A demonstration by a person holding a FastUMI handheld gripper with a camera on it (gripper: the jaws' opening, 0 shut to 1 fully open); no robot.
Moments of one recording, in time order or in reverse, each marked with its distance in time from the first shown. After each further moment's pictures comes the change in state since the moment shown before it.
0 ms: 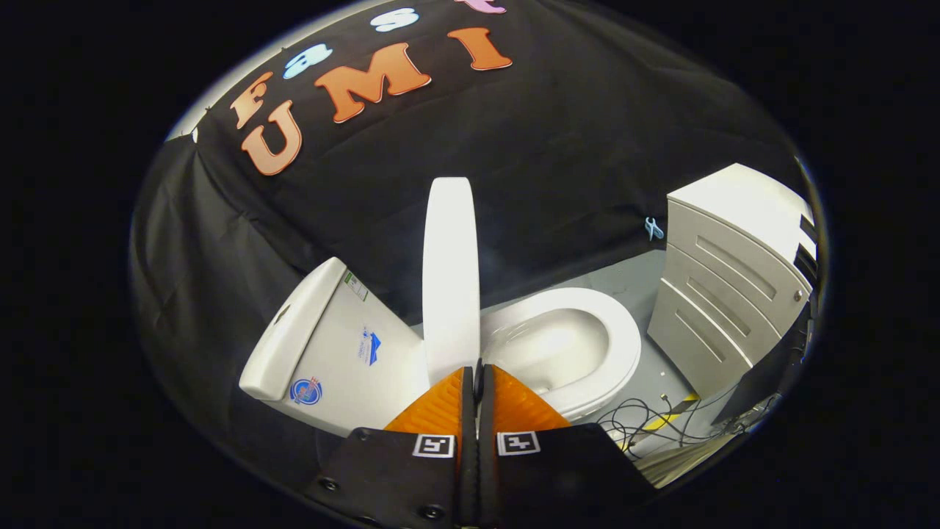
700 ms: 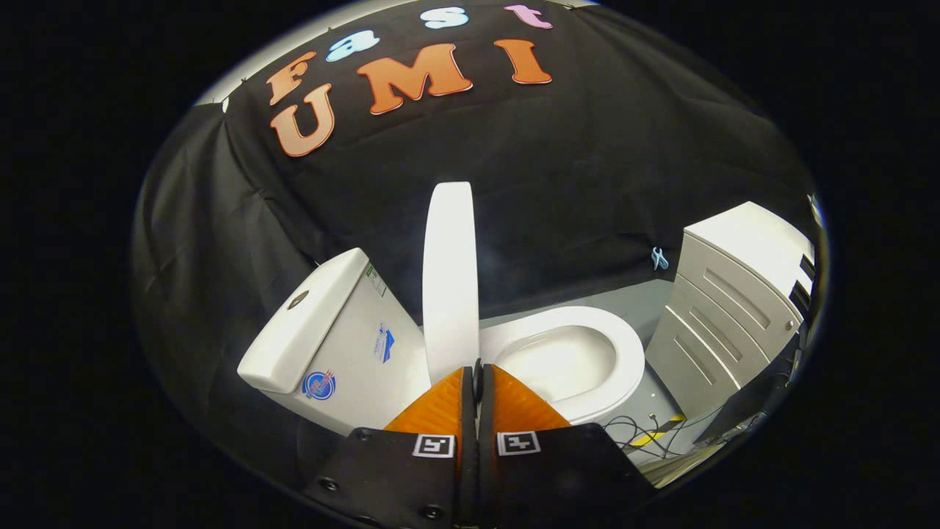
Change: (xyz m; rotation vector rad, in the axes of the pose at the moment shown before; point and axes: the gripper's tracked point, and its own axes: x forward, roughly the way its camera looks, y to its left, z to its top) arm -0.003 0.052 -0.004 -0.137 -0.046 -0.015
